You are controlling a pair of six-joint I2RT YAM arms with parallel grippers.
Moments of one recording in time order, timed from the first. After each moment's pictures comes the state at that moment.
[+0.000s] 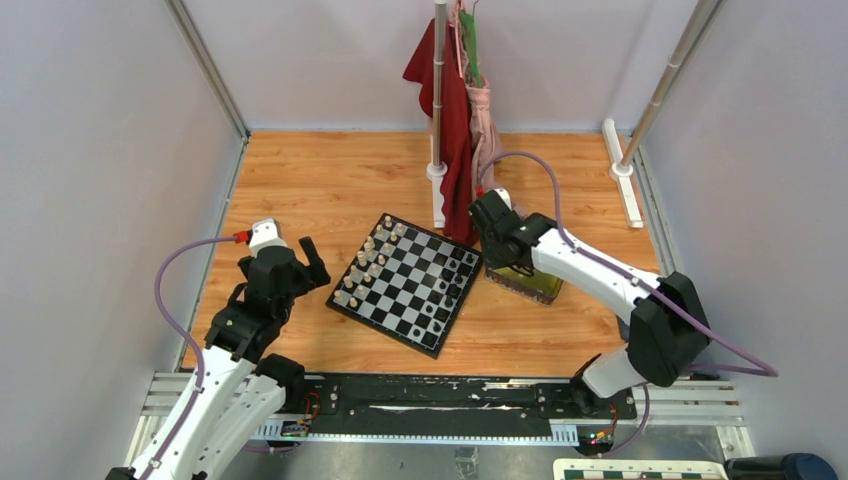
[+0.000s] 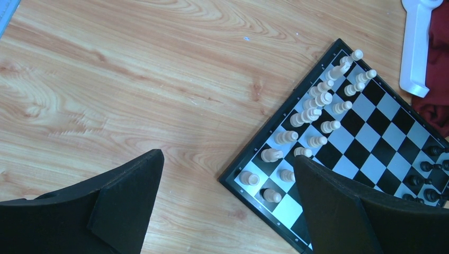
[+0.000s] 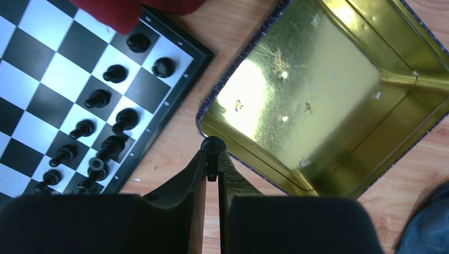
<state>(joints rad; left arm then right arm) -0.36 0.55 0.62 -0.64 -0.45 -0.51 0.69 1.45 1.09 -0.70 0.32 0.38</state>
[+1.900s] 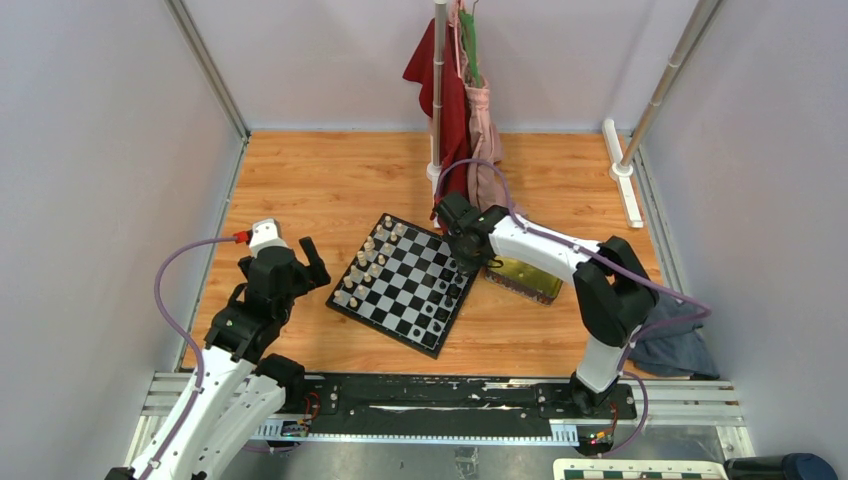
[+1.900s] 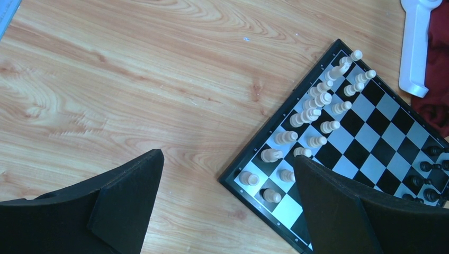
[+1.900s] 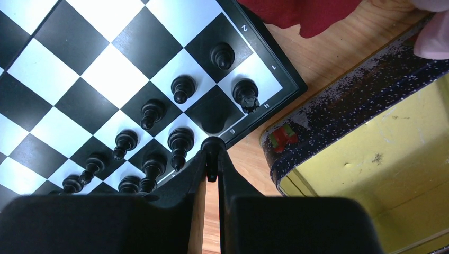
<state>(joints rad) -0.37 0.55 0.62 -0.64 -0.45 -0.51 0.76 1.75 1.27 -0.70 0.18 0.28</state>
